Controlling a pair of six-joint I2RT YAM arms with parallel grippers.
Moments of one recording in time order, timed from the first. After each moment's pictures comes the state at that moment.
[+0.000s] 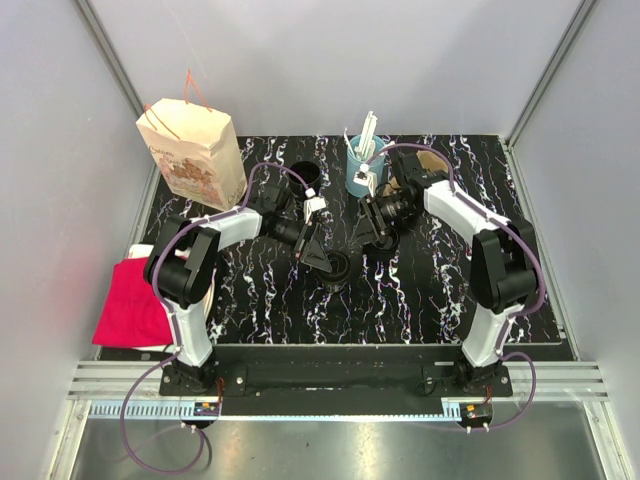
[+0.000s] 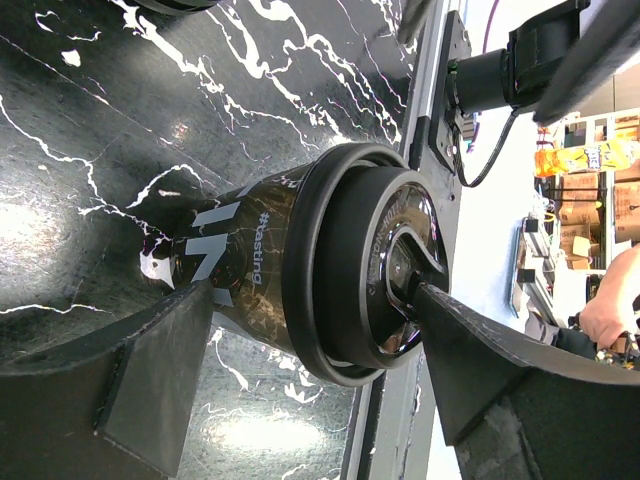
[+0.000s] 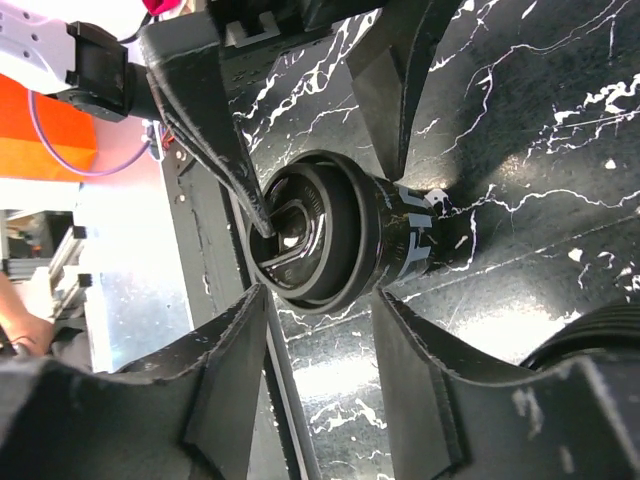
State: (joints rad) left arm -0.41 1.90 1.16 -0.37 1.15 0.06; right arm 0.34 1.83 1.41 -0.75 -1.04 -0.27
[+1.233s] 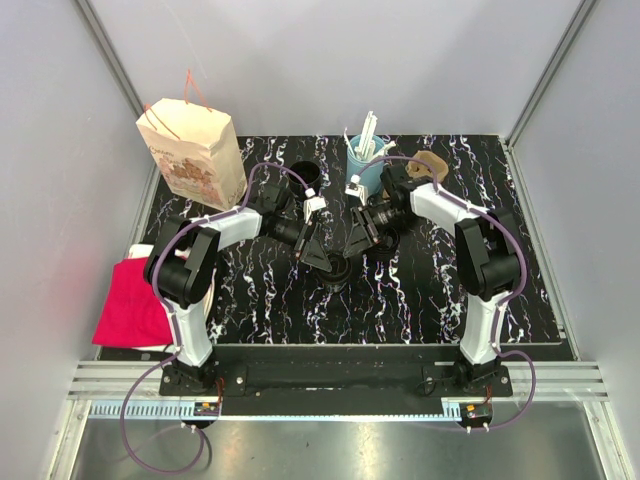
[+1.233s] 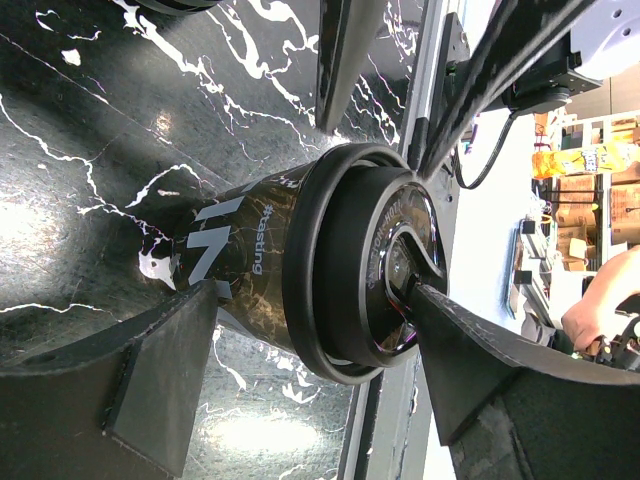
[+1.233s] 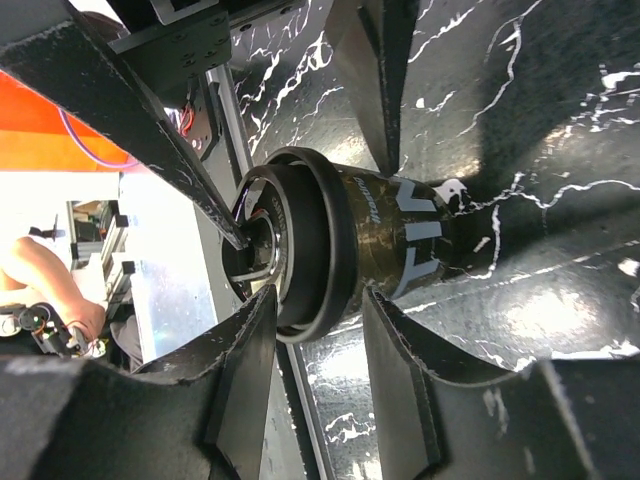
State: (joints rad) left arm -0.41 1.90 1.16 -0.37 1.14 0.05; right arm 0.37 1.96 1.42 -0.75 -1.09 -0.25
